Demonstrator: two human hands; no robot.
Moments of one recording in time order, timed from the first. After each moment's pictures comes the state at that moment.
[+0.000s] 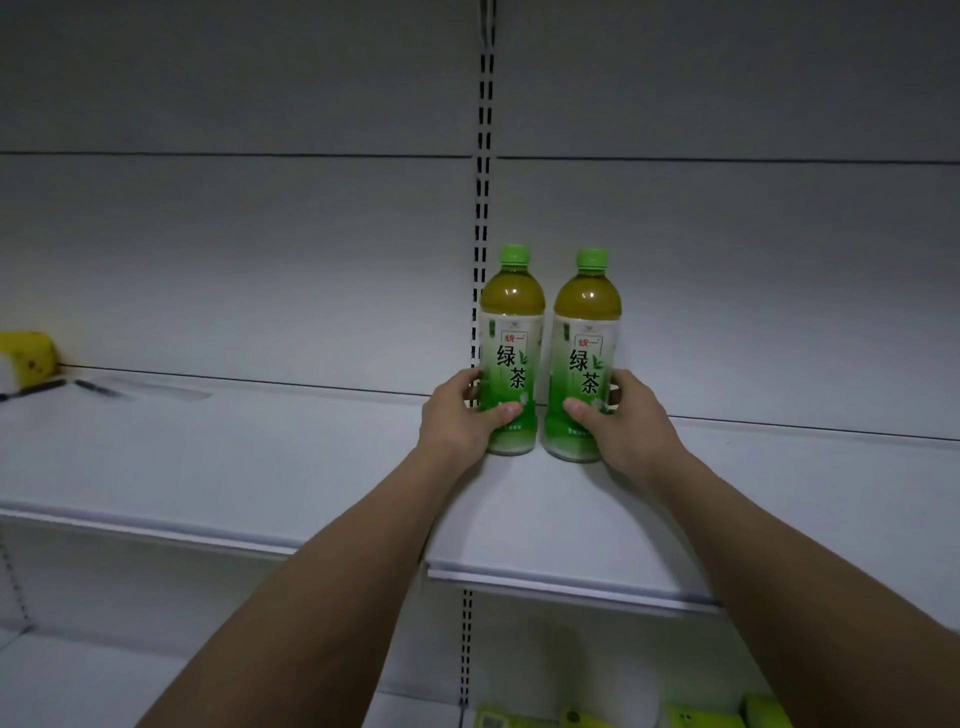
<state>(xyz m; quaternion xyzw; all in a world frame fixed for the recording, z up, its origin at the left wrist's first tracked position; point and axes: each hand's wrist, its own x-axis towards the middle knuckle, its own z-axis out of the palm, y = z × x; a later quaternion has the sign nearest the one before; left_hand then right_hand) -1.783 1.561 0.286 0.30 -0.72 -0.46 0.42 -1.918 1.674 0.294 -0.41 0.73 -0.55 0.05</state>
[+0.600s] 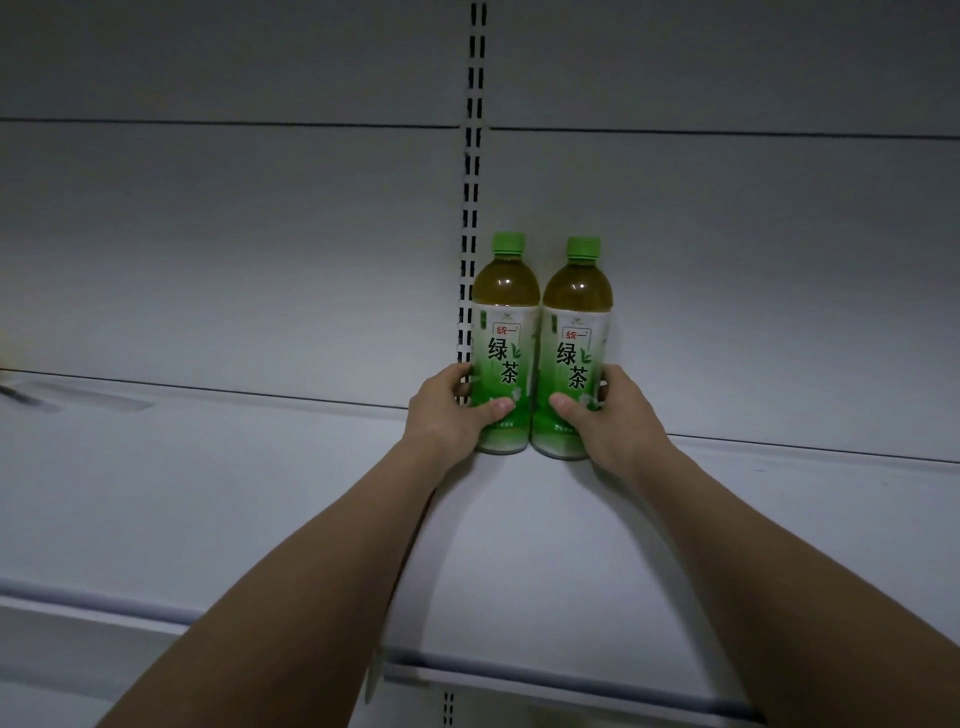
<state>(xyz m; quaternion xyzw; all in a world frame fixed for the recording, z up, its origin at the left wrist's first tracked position) -1.820 1.516 0.285 0.32 -0.73 -0.46 0.40 -1.953 1.621 0.290 -0.42 0.73 -0.54 0.04</state>
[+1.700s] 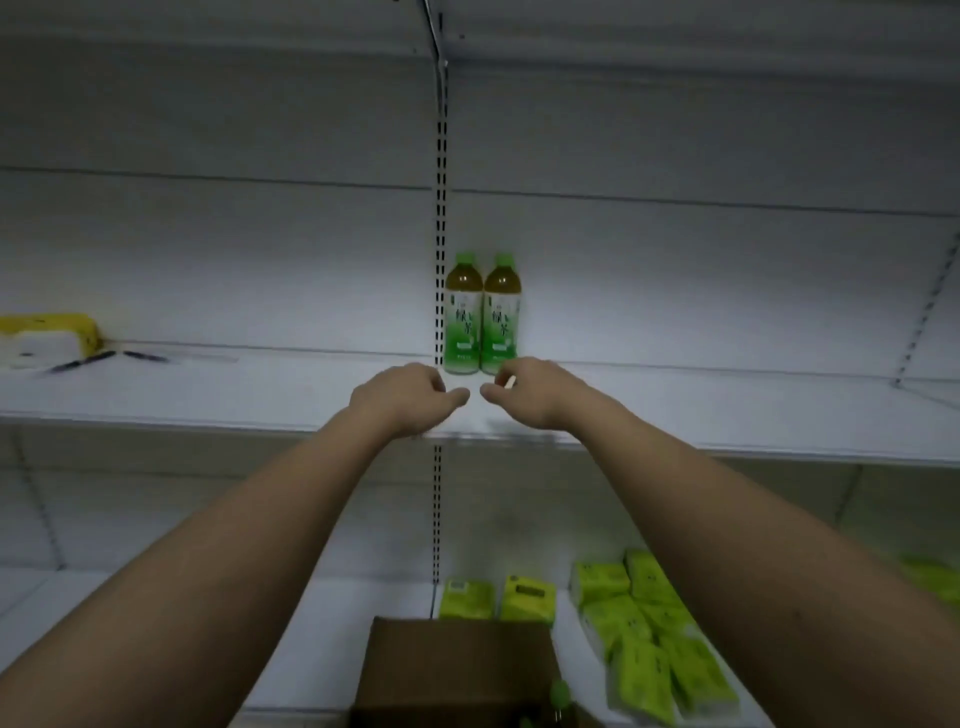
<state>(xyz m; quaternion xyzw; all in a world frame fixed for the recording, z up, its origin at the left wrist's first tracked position) -1.631 1.715 0.345 0.37 -0.91 -0.12 0.15 -1.758 1.824 0.358 -0.51 0.84 -0.18 0.01</state>
